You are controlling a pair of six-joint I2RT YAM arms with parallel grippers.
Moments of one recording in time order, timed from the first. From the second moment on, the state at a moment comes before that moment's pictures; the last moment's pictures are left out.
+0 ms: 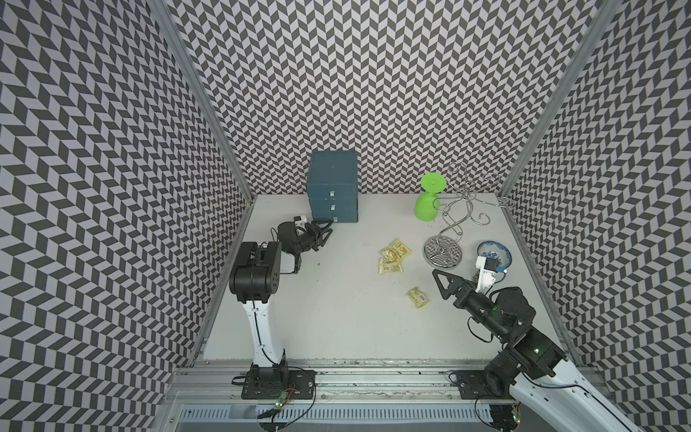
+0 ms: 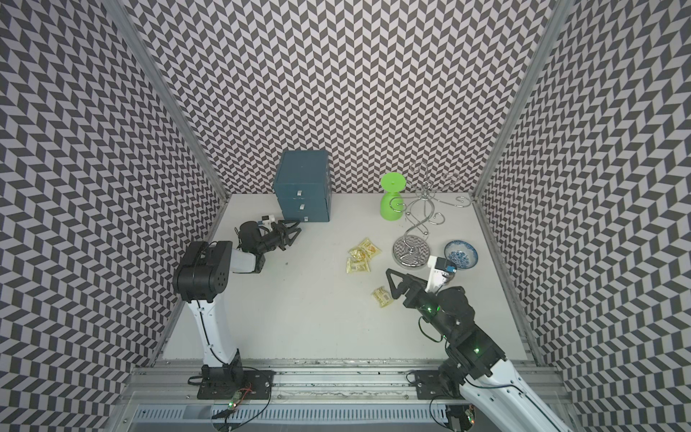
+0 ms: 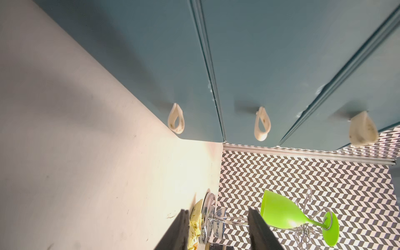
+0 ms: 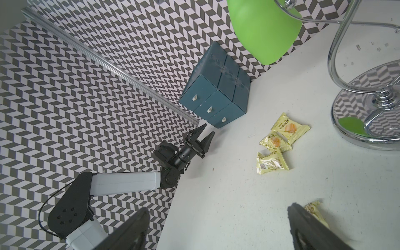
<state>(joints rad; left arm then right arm) -0.02 2.10 0.97 0.95 0.79 -1.39 0.61 0.43 0.41 -0.15 0.01 0.88</state>
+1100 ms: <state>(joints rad) -0.04 2.45 1.27 1.15 0.72 -1.44 0.61 0.45 0.41 -0.16 0.01 0.88</state>
